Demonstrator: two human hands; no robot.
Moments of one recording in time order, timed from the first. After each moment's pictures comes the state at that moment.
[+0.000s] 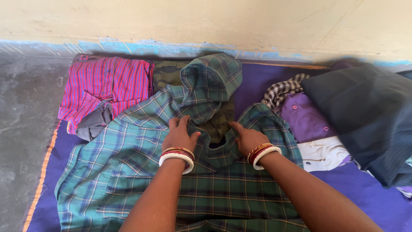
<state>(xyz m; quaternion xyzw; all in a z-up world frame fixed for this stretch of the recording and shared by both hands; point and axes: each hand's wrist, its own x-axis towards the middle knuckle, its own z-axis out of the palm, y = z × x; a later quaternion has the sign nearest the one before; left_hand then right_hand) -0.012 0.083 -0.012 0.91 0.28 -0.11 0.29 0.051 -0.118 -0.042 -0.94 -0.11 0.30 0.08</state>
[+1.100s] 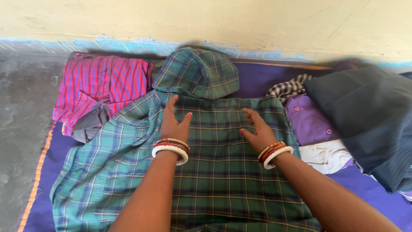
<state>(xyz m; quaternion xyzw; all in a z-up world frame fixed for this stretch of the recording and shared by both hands) 0.022 0.116 -0.082 0.83 0.20 0.15 0.50 0.079 -0.155 -0.094 -0.87 -0.11 0.17 0.44</state>
